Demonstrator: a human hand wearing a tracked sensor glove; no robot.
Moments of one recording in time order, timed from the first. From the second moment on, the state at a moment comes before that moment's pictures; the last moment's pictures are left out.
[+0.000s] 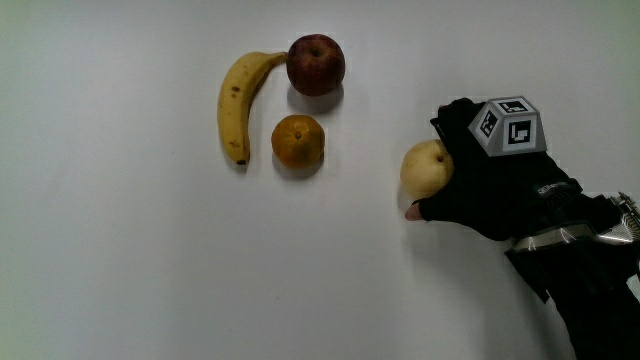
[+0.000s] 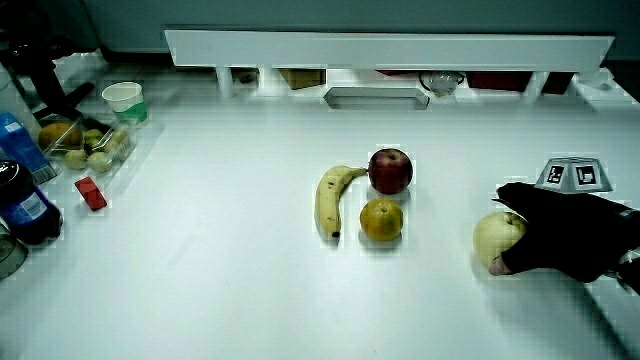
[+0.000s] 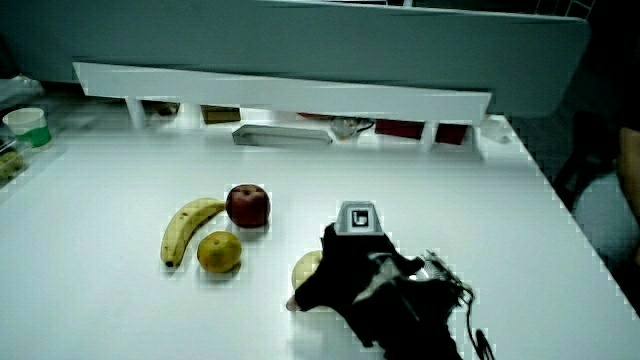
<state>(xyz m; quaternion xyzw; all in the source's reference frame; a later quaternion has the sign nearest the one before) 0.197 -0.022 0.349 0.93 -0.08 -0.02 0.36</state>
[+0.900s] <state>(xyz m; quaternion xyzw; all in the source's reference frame) 0.173 -0.071 0.419 0.89 -0.06 0.00 0.45</state>
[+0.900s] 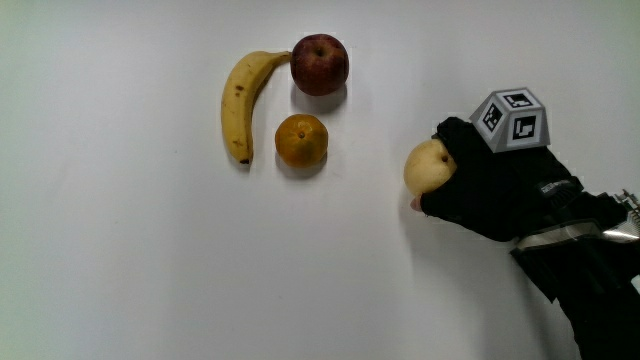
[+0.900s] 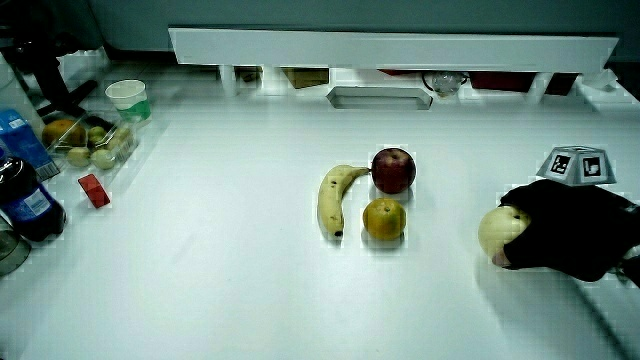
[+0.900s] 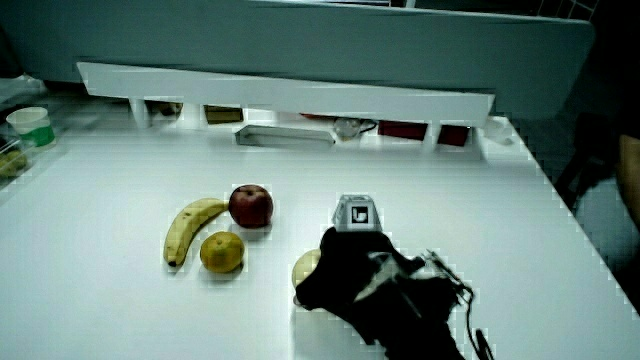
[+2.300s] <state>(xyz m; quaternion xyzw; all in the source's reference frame) 0.168 -0.105 0.374 0.93 -0.08 0.05 0.36</state>
